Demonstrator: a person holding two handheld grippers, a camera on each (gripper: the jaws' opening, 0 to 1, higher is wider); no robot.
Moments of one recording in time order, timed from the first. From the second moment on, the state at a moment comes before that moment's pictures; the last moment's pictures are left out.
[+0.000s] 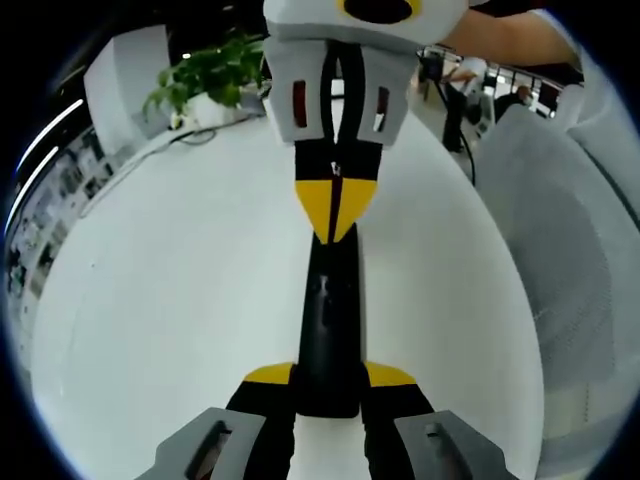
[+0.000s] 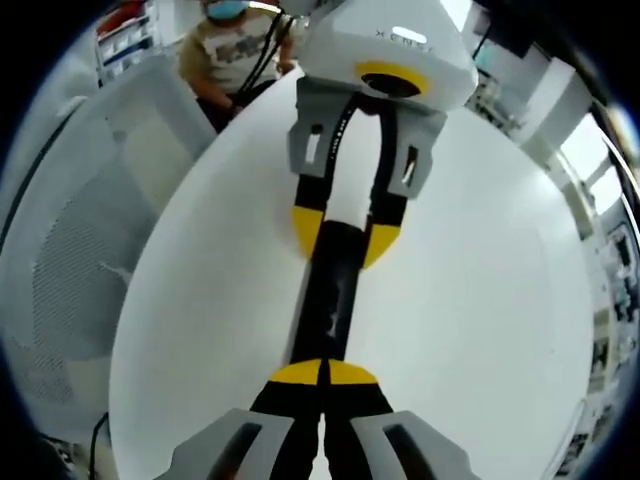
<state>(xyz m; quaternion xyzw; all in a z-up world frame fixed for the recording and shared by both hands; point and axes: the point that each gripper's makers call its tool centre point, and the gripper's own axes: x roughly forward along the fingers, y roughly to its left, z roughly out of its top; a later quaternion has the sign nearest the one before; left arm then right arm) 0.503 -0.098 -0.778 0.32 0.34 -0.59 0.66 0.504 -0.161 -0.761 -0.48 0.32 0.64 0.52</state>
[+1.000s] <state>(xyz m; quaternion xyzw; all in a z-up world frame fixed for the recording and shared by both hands) 0.504 -0.098 -0.779 0.31 0.33 -0.59 0.66 0.504 -0.157 -0.772 -0.47 0.32 0.64 0.50</state>
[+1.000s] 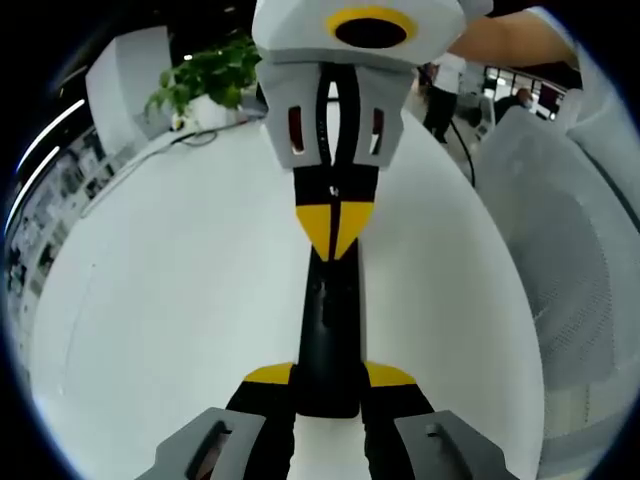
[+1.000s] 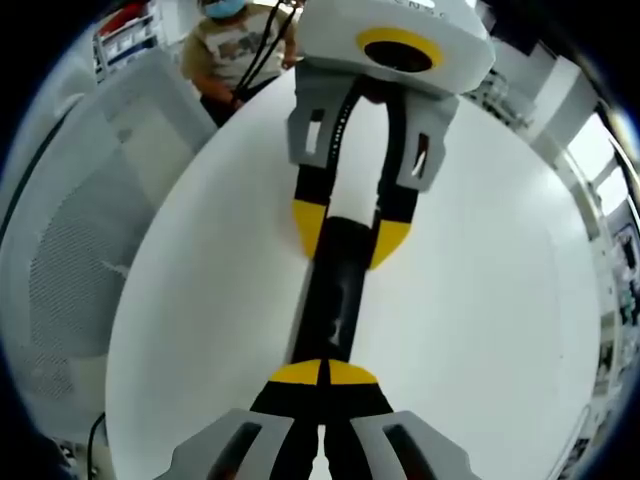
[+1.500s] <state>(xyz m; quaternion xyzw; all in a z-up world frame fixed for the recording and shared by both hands) 0.505 -0.097 -0.780 0.31 0.33 -0.60 0.67 0.505 -0.157 -0.775 -0.50 0.33 0.64 0.48</state>
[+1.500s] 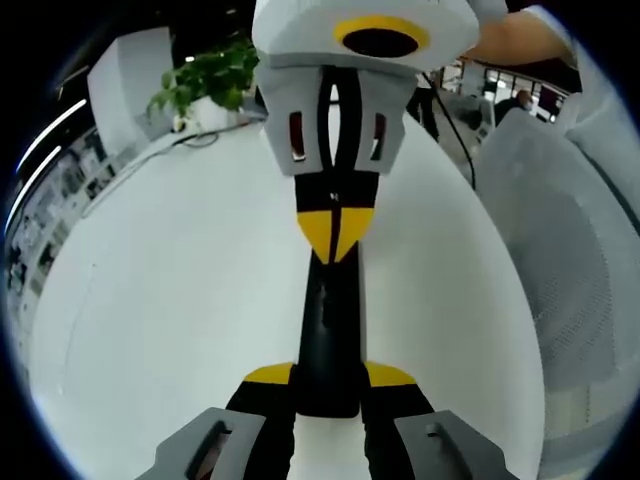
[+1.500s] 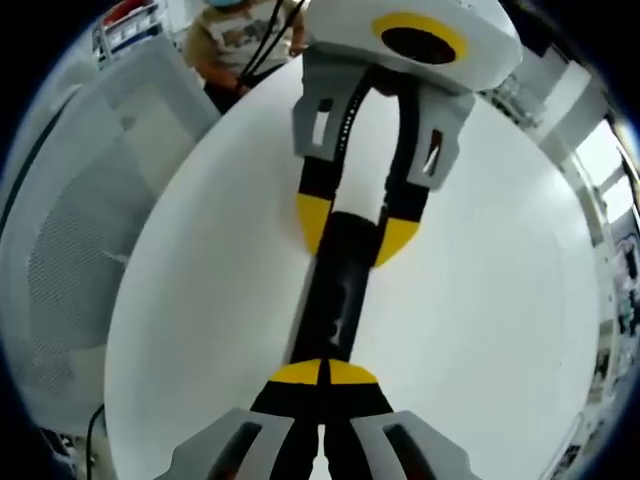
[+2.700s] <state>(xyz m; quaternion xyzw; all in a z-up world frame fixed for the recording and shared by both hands) 0.504 -0.098 -0.779 0.31 0.33 -0.60 0.66 0.504 -0.157 -0.774 -0.49 0.33 0.64 0.49</state>
